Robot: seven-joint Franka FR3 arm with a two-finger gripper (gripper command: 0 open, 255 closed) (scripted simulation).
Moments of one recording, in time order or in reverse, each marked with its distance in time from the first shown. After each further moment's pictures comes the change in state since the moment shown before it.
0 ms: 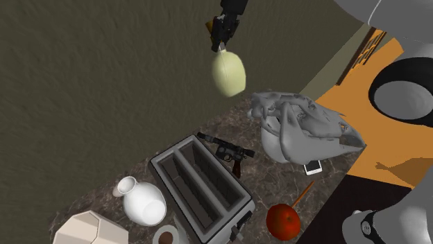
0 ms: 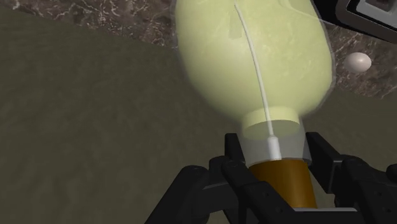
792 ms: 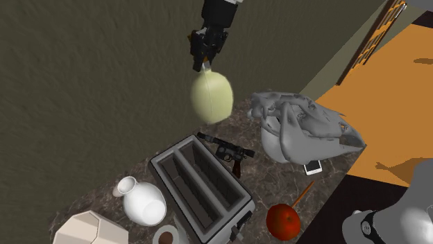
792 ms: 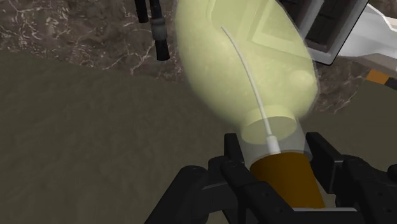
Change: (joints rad) arm 0.295 -0.318 0.041 -0.427 -0.162 0.208 0.210
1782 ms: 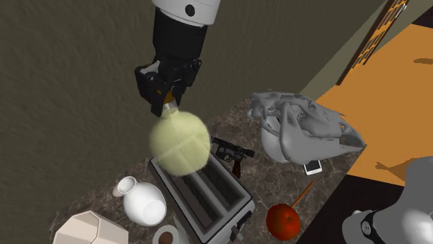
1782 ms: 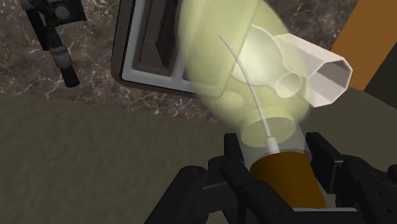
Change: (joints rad) arm 0.222 -0.125 0.146 -0.131 -0.135 0.114 0.352
